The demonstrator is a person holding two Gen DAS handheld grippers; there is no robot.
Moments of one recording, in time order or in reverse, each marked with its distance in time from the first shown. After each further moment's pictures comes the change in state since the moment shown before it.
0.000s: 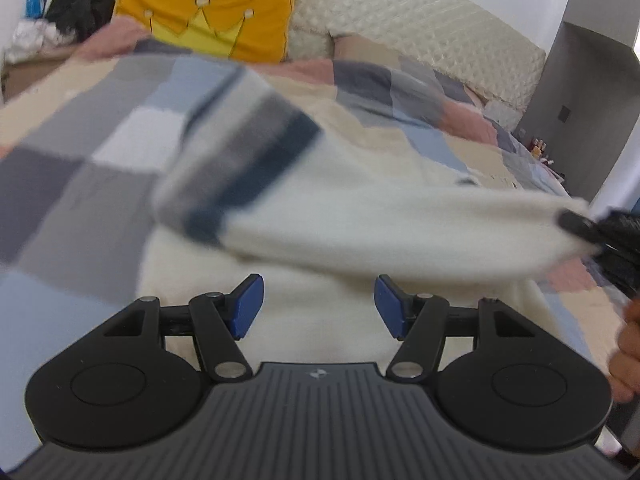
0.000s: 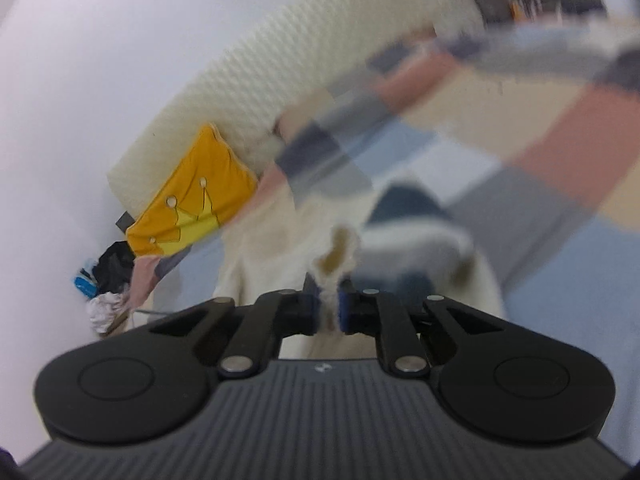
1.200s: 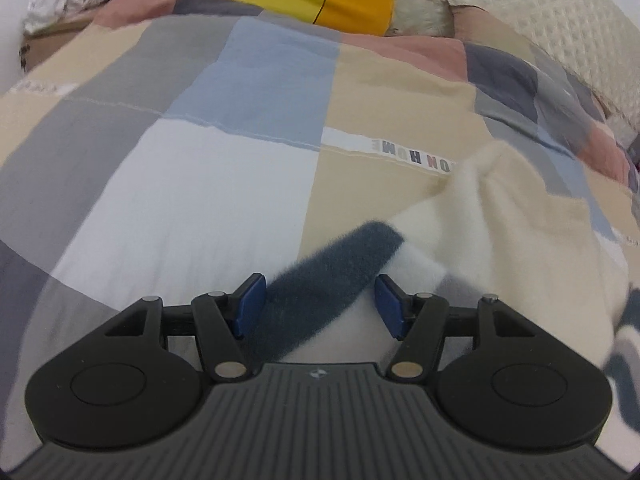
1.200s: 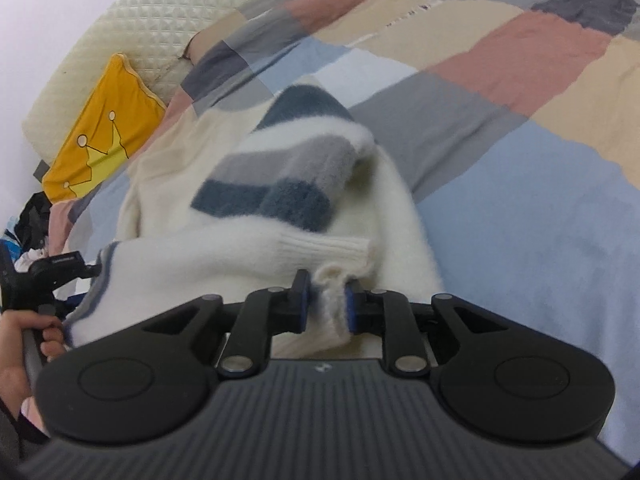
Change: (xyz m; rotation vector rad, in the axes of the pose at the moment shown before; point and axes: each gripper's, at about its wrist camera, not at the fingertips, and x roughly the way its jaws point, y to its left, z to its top) left arm 0.221 0.109 0.149 -0.099 0.163 0.217; right arm 0.047 -0.040 -0.041 0.090 0.291 -0.219
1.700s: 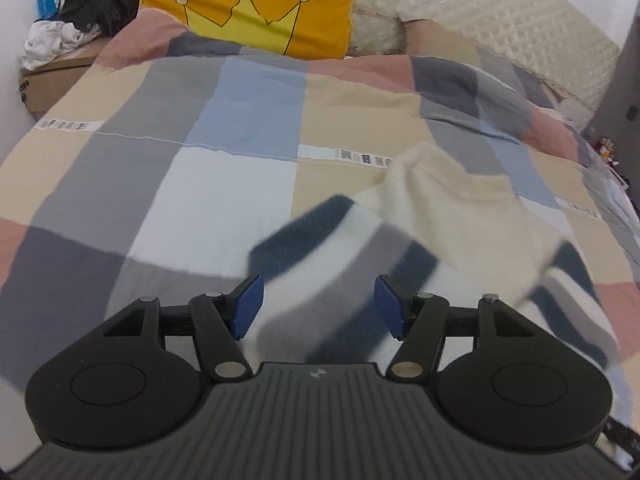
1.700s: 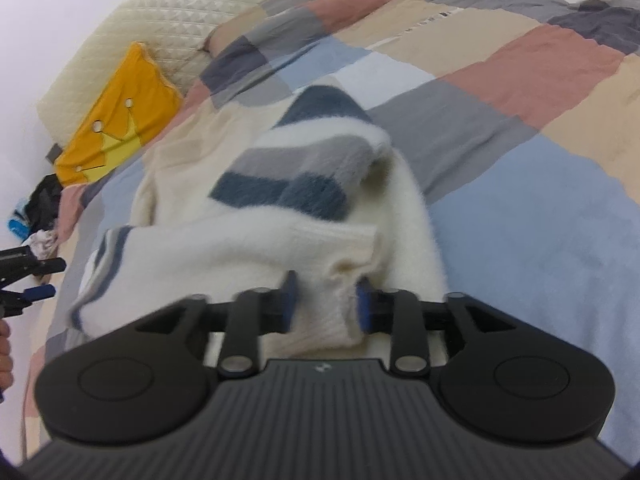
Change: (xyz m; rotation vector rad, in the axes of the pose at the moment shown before) left arm -0.146 -0.001 -0.033 0.086 -0.024 -0.062; right arm -0.013 0.007 -0.003 -0.078 0.001 0.053
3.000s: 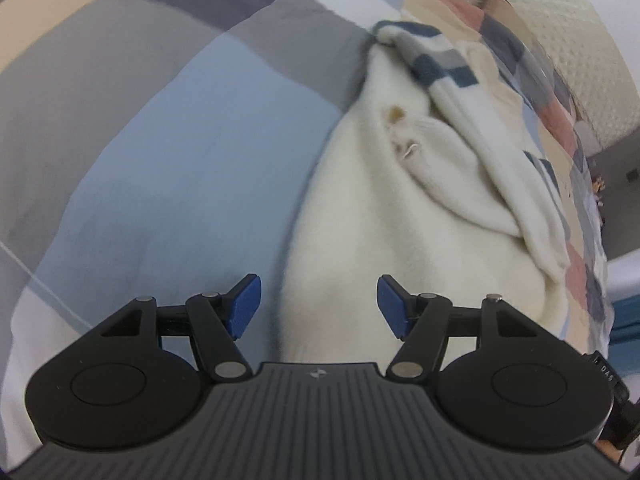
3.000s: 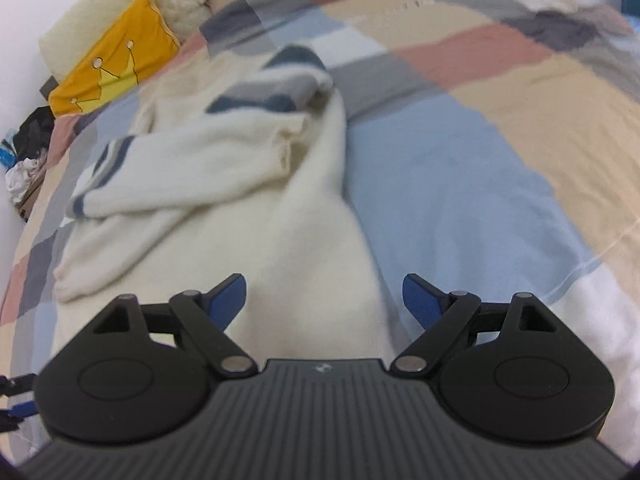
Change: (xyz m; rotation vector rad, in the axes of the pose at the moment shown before) left arm -0.160 0.081 -0.257 -0.451 0.243 -0.088; right arm -0.107 -0.022 -0.056 -0.070 0.137 -0.134
